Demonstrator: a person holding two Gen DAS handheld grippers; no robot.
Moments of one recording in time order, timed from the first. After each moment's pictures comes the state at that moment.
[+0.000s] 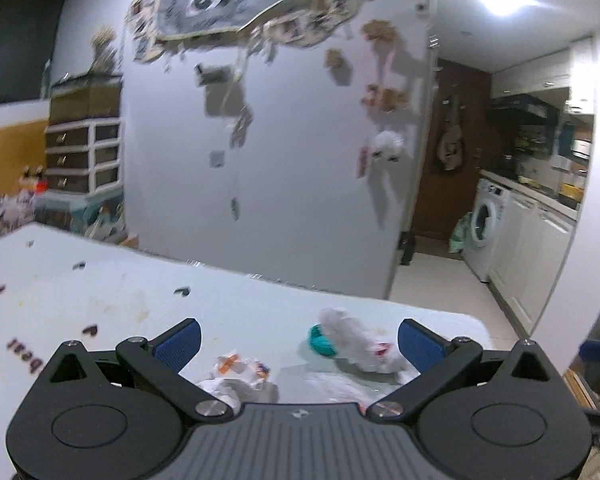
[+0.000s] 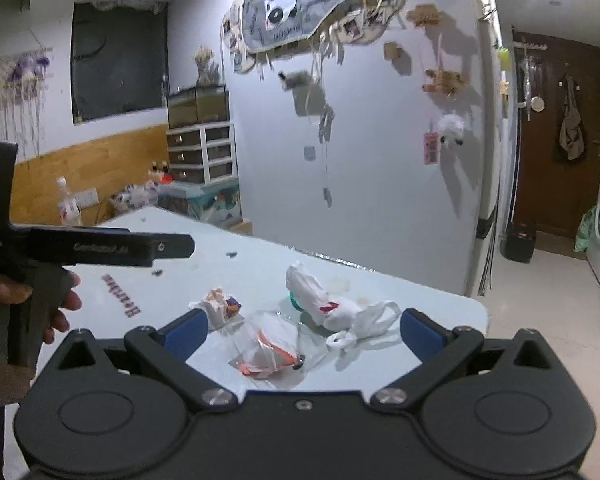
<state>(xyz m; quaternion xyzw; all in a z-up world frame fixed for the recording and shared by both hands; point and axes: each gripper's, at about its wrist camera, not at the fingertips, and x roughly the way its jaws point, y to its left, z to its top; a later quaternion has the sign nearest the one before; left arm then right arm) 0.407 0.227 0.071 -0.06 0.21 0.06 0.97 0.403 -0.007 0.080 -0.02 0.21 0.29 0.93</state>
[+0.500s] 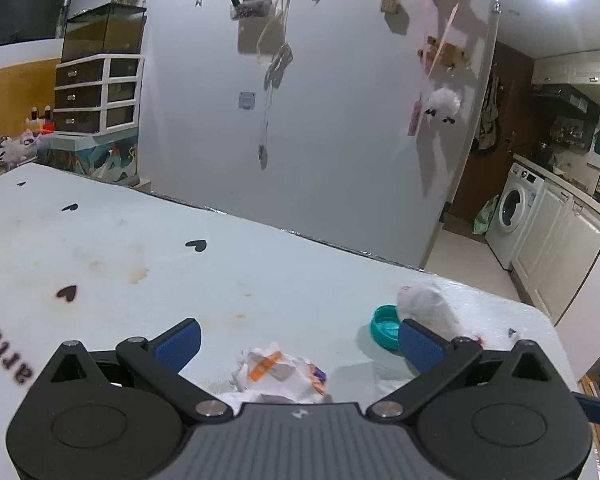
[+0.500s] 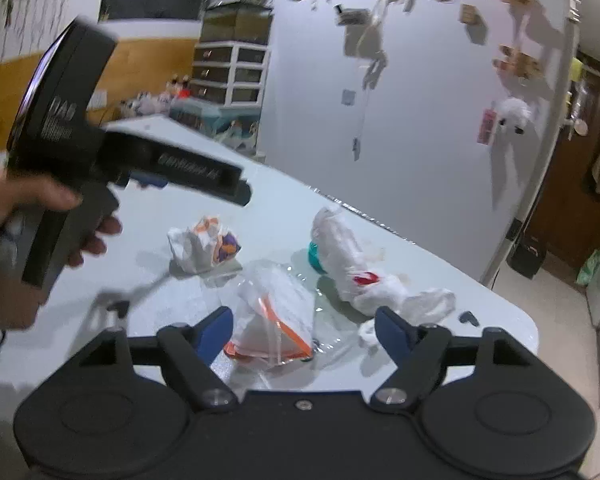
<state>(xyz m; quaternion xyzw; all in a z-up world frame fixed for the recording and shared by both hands) 0.495 0.289 0.009 -0.09 0.27 0.08 0.96 0.457 0.088 0.013 -0.16 0.24 0.31 0.90</state>
